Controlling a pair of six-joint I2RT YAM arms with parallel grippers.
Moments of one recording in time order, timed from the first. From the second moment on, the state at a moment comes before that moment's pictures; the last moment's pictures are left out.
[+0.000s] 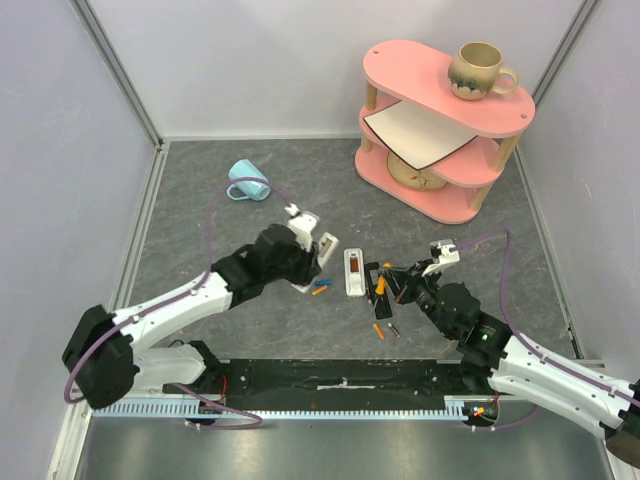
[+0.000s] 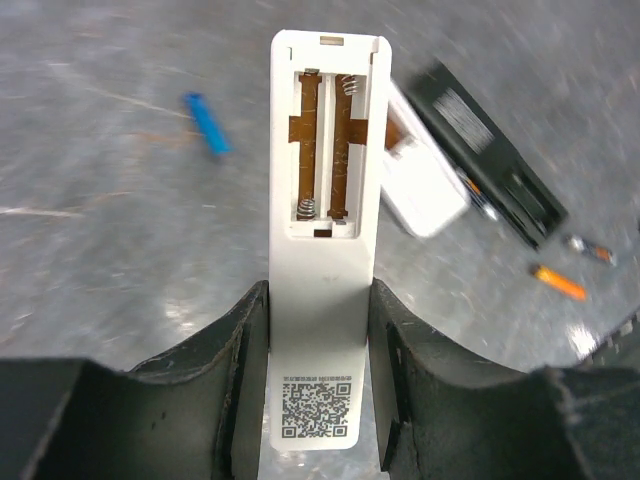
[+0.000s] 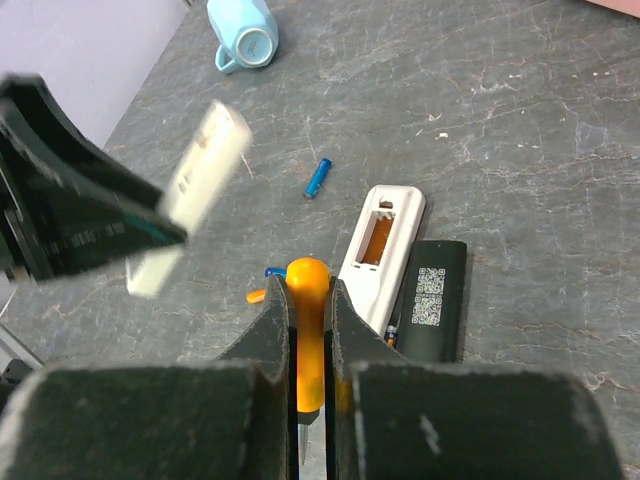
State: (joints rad) left arm -0.85 1.21 0.75 -0.20 -0.03 -0.24; right arm 0.93 0.55 0.25 0.16 0.40 0.57
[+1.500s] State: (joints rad) left arm -0.40 1.31 0.66 -0.31 -0.02 -0.42; right arm 0.93 0.64 0.28 0.16 0.40 0.56
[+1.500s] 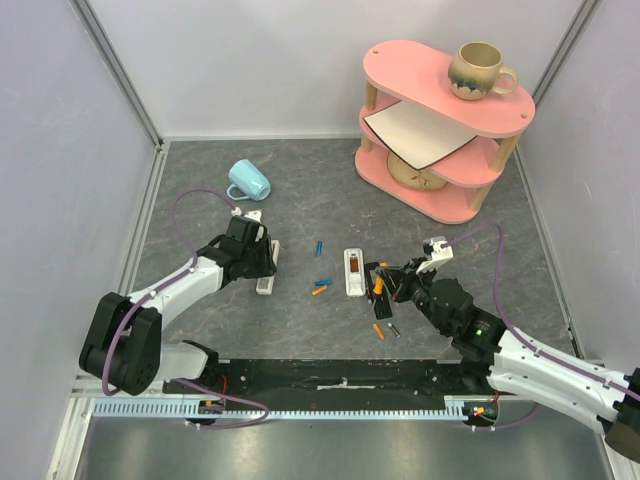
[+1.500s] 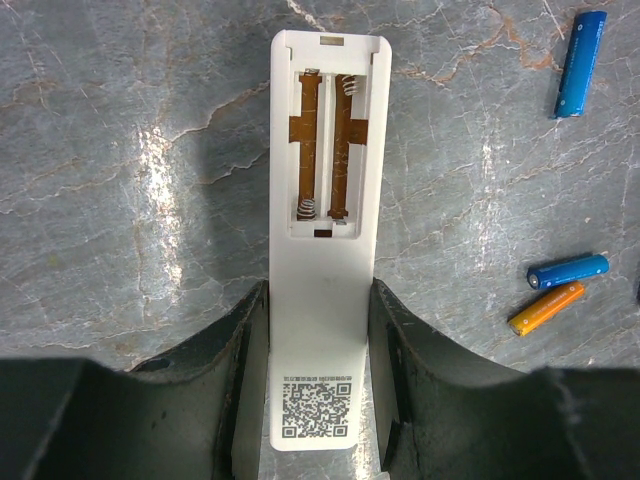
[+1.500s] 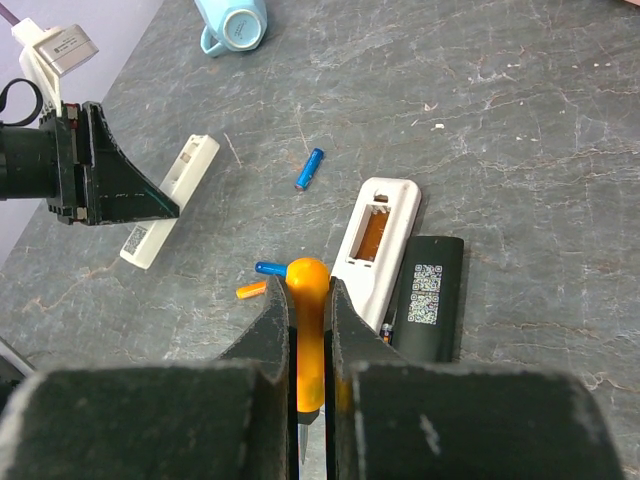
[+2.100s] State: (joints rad) left arm -0.40 1.32 0.66 -0.30 -0.02 -0.42; right arm 0.93 0.65 0.28 0.16 0.39 0.56
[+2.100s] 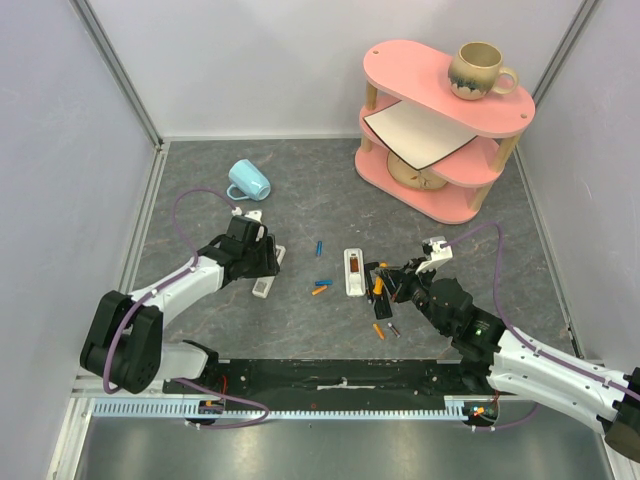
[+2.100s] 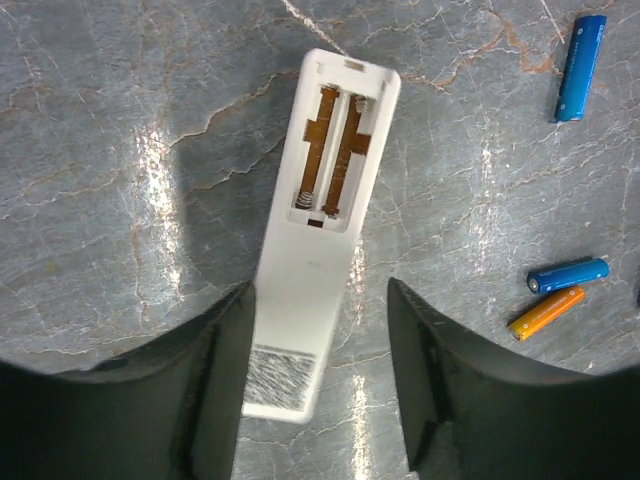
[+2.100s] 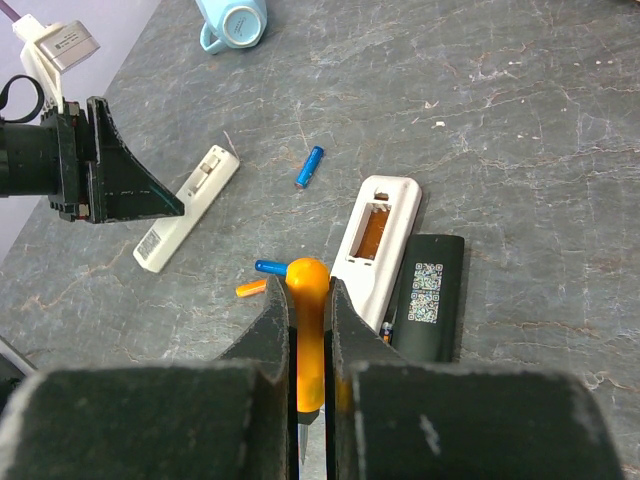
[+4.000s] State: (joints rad) left arm -0.52 0.94 0.62 -0.22 0.24 -0.42; right arm 0.93 0.74 0.28 0.22 0.36 0.57
